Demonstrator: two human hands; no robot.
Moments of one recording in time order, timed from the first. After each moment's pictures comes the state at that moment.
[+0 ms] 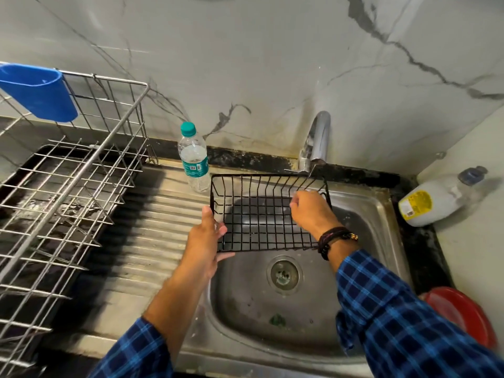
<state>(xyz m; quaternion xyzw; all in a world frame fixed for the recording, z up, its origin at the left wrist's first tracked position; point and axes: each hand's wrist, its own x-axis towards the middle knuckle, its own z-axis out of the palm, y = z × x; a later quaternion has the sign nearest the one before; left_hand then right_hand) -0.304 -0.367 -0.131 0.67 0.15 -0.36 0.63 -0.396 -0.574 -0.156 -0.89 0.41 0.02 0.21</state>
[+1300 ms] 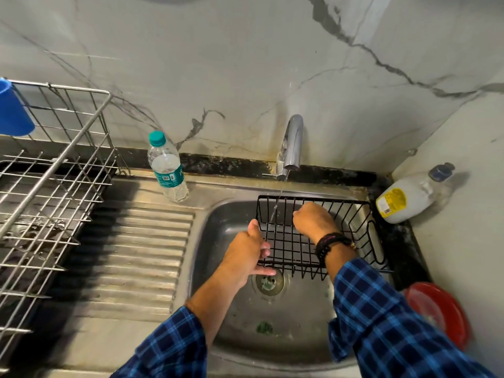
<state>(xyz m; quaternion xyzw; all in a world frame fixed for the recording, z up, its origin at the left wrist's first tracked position) -0.355 -0.453 -0.148 0.72 0.05 -0.52 0.46 -0.423 -0.599 -0.159 -0.79 0.56 0.09 0.24</state>
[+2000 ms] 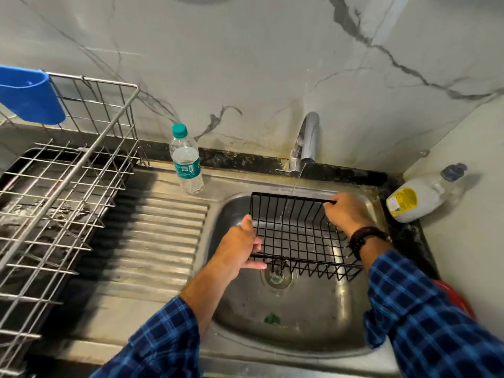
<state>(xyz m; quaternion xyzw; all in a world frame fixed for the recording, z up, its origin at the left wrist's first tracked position) -0.333 -0.412 -0.157 0.72 0.02 -0.49 0.49 -0.457 -0.627 -0.154 -0.78 0.58 0.01 0.23</state>
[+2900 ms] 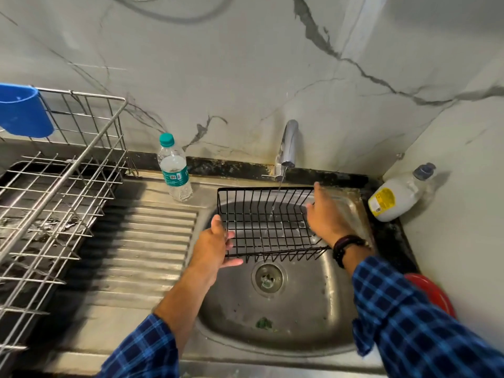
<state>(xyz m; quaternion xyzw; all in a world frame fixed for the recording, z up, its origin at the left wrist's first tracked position) -0.330 -0.392 -0.145 0.72 0.03 -0.39 0.57 -0.463 -0.600 -0.142 -0.85 0.48 -0.06 0.22</state>
